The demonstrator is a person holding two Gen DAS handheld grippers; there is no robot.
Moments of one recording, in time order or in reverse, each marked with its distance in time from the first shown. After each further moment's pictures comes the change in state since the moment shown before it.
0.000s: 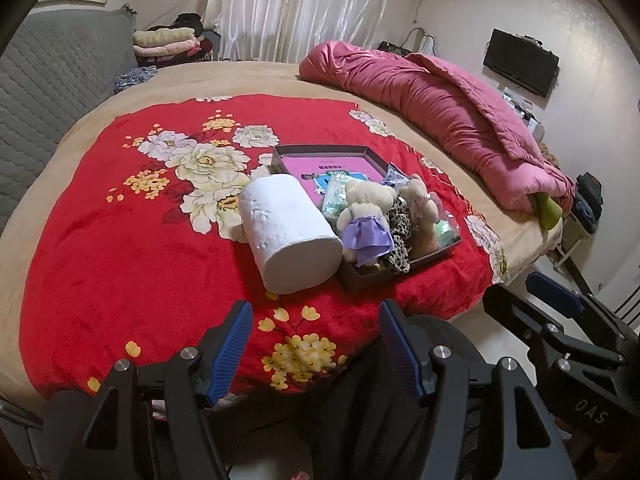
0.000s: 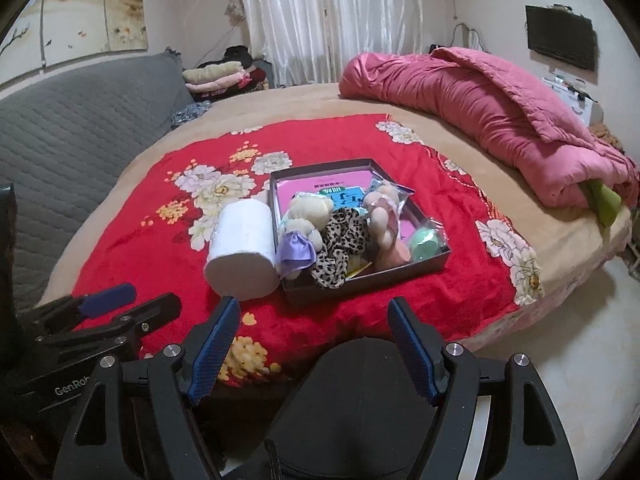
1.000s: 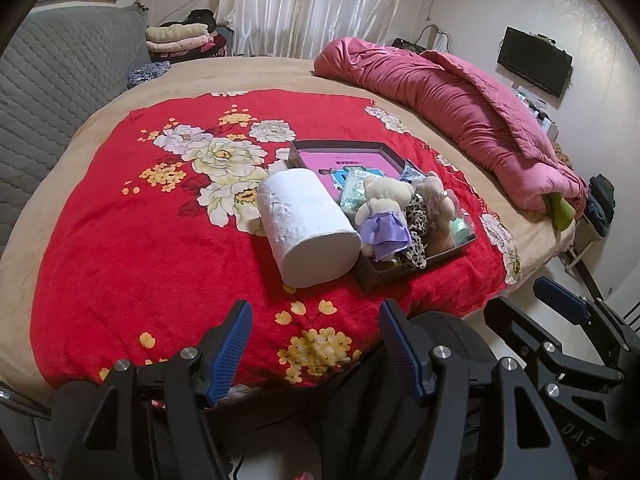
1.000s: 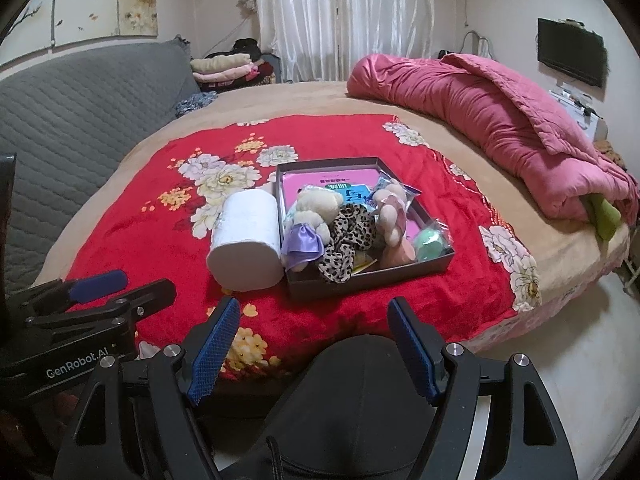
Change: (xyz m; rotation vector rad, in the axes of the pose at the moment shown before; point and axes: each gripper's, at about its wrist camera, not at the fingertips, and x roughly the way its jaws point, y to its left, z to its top) left arm 0.002 0.005 -0.002 -0.017 0.016 0.051; right arm 0.003 0.011 -0.005 -0.061 0.011 -0.012
